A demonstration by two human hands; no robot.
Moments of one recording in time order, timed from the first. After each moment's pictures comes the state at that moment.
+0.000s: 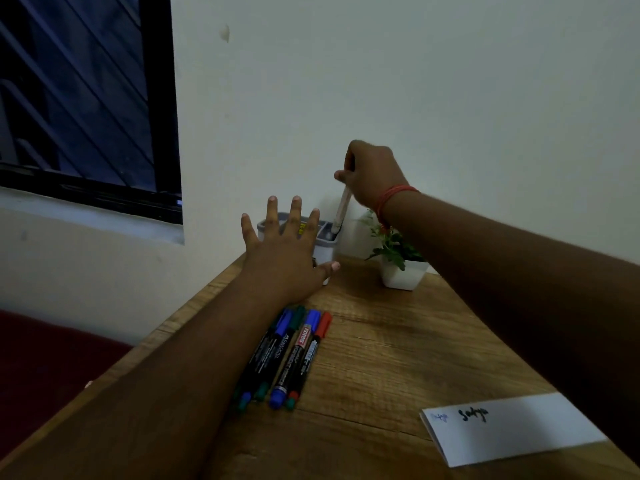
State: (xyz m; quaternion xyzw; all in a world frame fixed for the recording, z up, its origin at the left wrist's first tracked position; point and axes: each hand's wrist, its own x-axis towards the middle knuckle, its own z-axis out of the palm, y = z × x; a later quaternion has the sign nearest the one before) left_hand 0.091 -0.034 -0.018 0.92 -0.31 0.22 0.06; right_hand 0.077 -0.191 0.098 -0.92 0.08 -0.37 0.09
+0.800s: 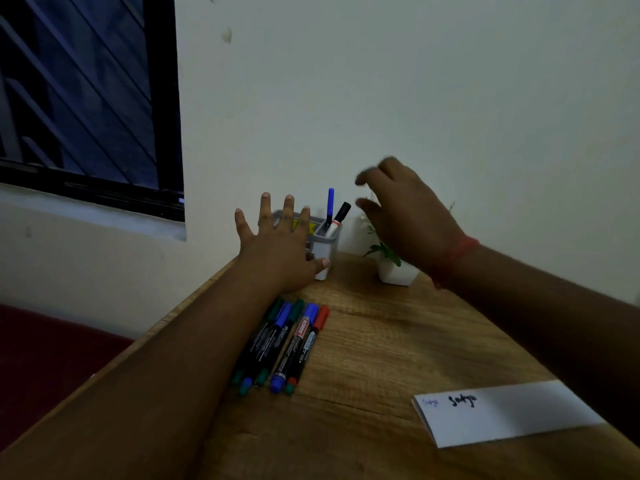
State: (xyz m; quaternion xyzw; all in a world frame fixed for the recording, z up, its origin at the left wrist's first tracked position) left_hand 0.088 -0.025 -0.008 0.94 -0.29 0.17 0.04; right_hand -0.025 -0.186 0.065 -0.91 -0.05 -0.39 -0.09
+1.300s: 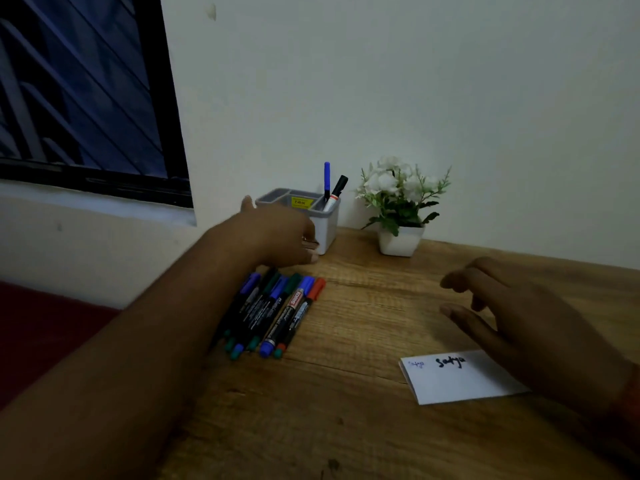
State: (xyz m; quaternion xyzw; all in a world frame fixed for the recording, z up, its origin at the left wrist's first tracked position) left_hand 0.052 -0.018 0.026 0.93 -0.36 0.05 -0.06; right_hand -0.187 -0.231 -0.021 -0.97 0.00 -0.23 -0.01
